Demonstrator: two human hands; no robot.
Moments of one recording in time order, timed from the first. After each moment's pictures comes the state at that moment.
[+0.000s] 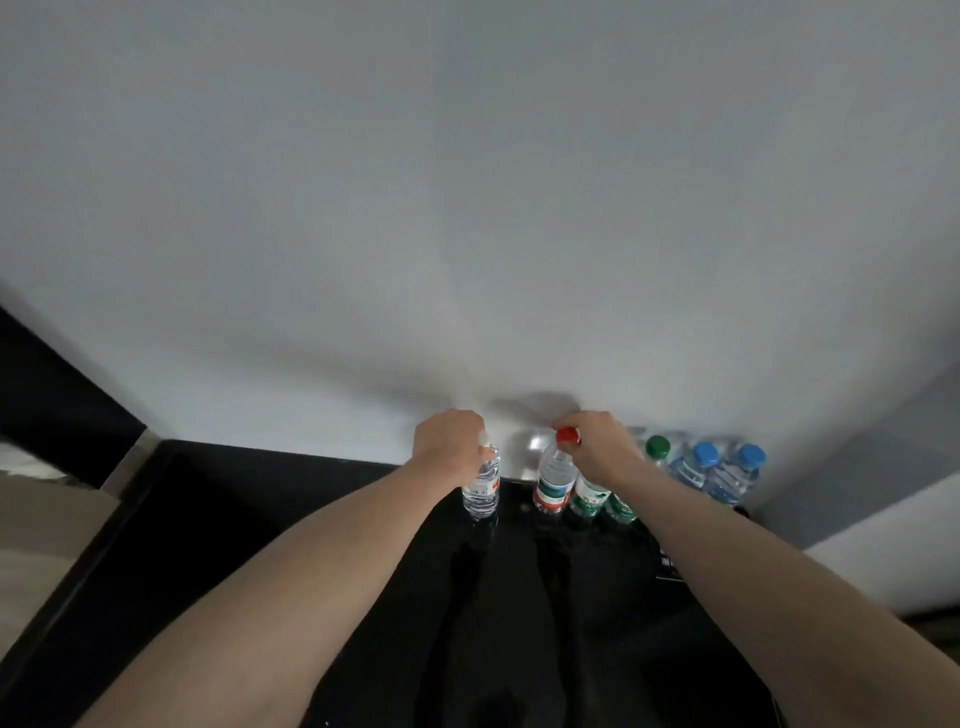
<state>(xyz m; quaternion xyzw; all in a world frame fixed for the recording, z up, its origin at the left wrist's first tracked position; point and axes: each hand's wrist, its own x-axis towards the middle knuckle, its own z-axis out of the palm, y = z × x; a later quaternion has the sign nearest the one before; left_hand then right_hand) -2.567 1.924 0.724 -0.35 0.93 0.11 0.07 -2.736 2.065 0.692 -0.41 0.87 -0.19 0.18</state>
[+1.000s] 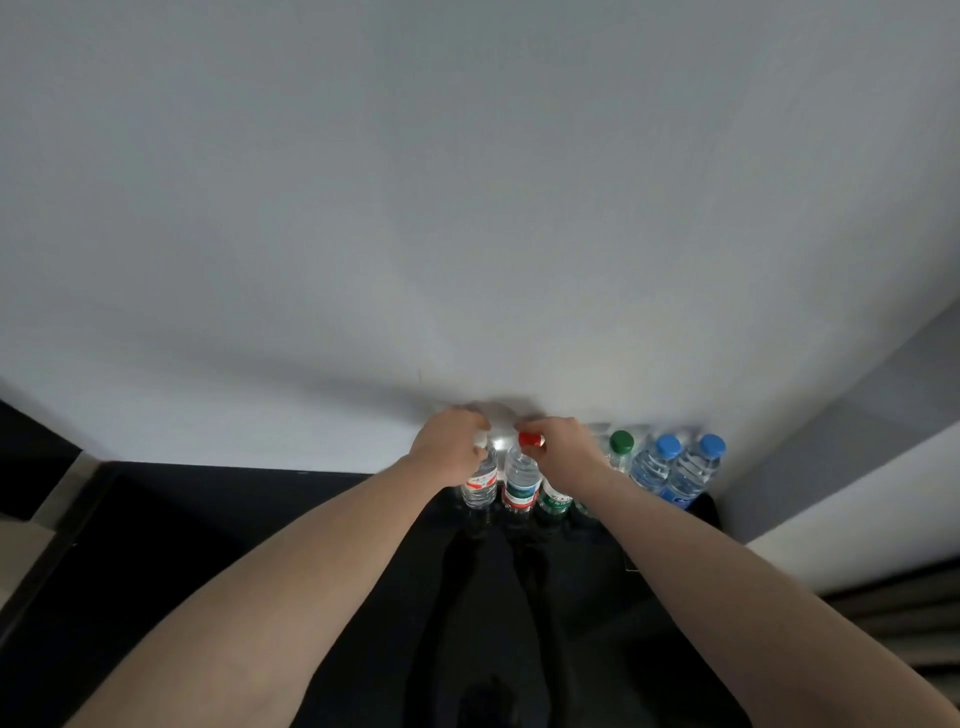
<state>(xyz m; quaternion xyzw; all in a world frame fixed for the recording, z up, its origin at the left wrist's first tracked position) -2.612 1.929 0.695 -0.26 0.94 0.22 0.03 -2.734 2.071 0.687 -0.41 0.87 -0.20 0.19</state>
